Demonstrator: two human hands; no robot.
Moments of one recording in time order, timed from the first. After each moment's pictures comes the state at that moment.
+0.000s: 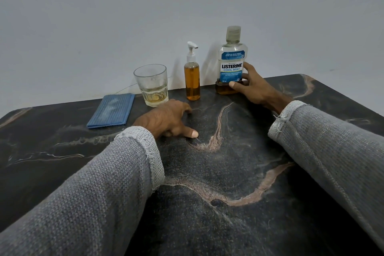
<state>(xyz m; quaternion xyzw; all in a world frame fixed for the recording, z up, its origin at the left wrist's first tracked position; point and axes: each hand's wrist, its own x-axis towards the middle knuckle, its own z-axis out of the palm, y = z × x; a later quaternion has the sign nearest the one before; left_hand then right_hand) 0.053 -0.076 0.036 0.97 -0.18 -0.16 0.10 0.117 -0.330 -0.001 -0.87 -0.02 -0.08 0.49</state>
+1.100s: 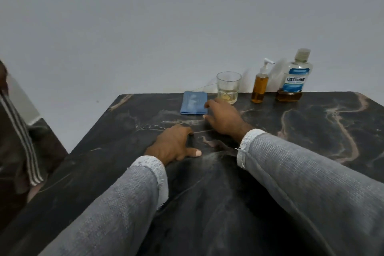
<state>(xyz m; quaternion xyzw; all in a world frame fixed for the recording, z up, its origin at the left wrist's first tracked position) -0.055 0.120 0.025 0.98 -0.10 -0.11 0.12 0.027 -0.048 0.011 -0.97 -0.17 -0.10 0.14</state>
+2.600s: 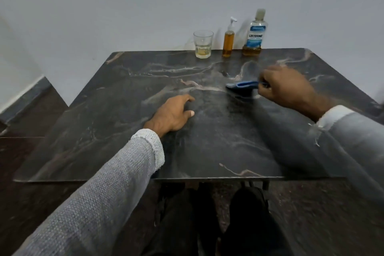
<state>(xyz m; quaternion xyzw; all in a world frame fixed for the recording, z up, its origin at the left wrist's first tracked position) -0.216 0.063 0.021 0.96 -0.11 -0.01 0.25 -0.200 -0.233 0.071 -0.97 -0.18 -0.18 0.01</state>
